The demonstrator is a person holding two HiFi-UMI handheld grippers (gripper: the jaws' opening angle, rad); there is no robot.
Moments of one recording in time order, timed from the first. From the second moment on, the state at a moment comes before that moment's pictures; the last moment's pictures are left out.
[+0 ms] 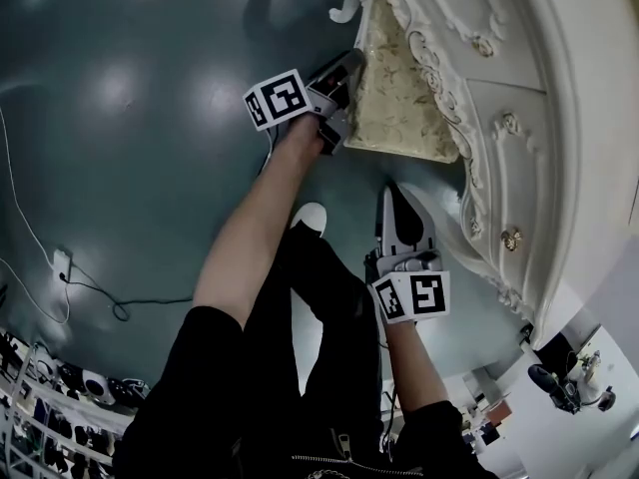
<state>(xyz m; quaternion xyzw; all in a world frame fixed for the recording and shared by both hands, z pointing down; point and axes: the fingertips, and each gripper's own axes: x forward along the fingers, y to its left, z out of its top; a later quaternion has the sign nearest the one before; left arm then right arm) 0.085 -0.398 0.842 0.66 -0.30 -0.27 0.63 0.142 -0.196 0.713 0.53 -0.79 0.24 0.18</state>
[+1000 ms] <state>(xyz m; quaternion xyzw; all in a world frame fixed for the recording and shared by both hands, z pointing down) -0.010 -0.278 0.547 0.87 -0.42 0.10 0.24 0.108 -0.181 0.476 0.53 -0.81 0.22 0.13</state>
